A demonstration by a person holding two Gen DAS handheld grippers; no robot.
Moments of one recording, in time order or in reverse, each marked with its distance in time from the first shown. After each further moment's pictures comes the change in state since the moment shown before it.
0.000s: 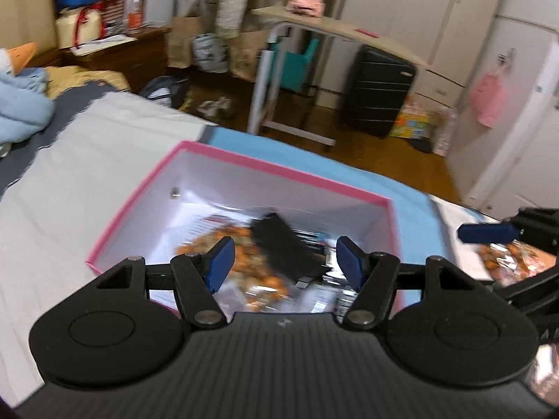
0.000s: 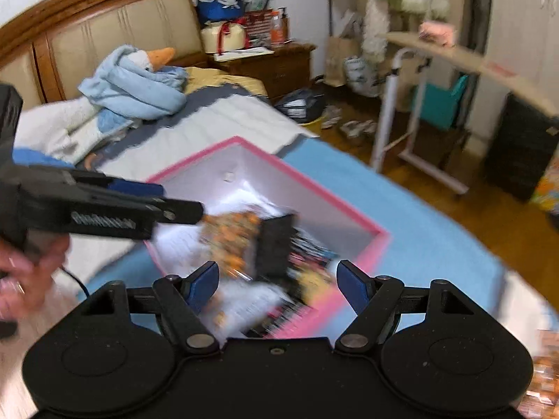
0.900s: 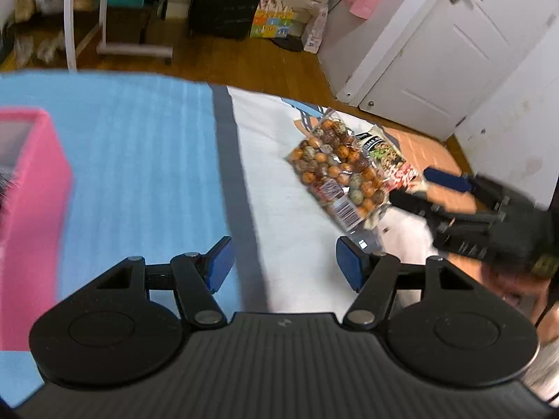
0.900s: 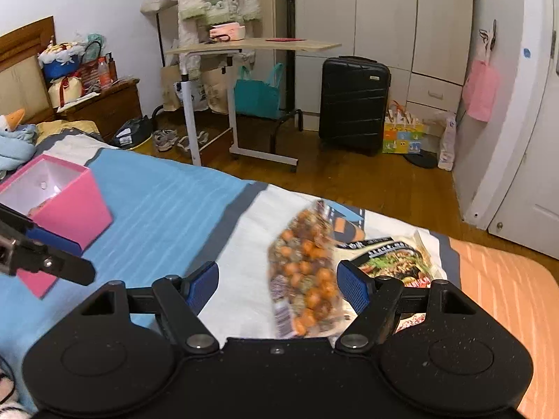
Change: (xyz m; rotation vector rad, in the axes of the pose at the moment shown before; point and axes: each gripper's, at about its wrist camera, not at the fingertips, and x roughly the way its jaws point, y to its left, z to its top) left arm 0.108 -0.267 -0.054 0.116 0.345 -0.367; right arm -0.073 -0.229 -0.186 0.293 -0.105 -0.334
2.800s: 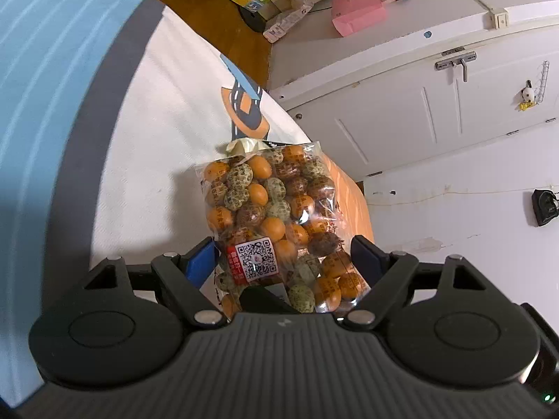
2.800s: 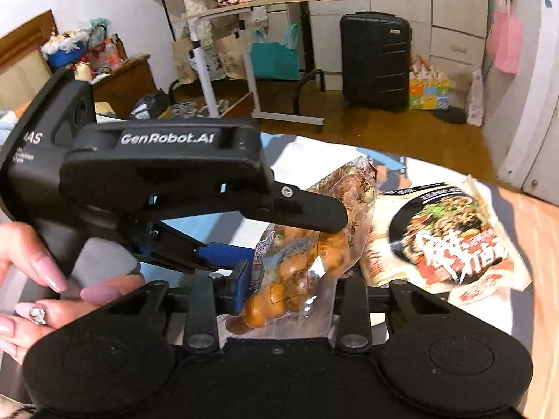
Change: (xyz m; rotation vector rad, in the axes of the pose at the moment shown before) left arm 0.140 0.010 0.014 -0.372 0.019 -0.414; right arm 0.020 0.011 -0.015 0.085 0.125 0.143
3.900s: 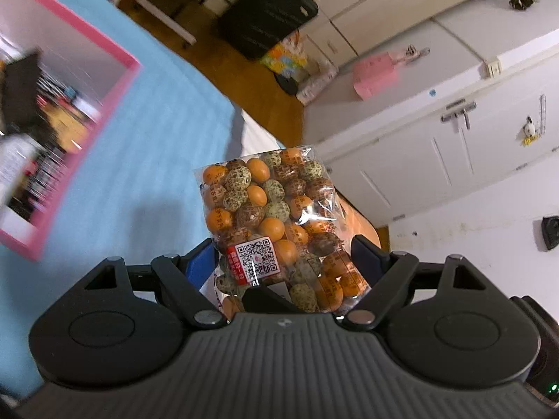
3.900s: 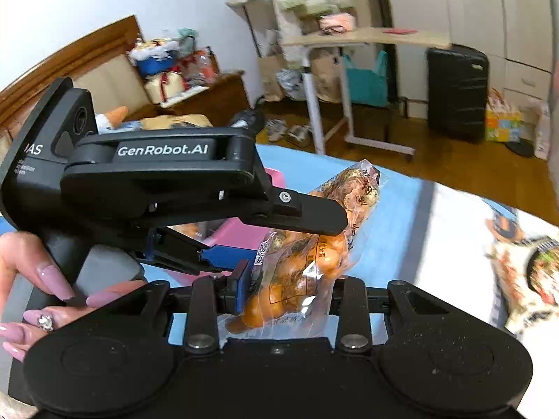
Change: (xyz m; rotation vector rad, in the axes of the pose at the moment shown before) left arm -0.255 -0.004 -0.023 0.009 -0.201 0.135; right arm -0.046 0.183 0.034 -0.084 -0.066 0.216
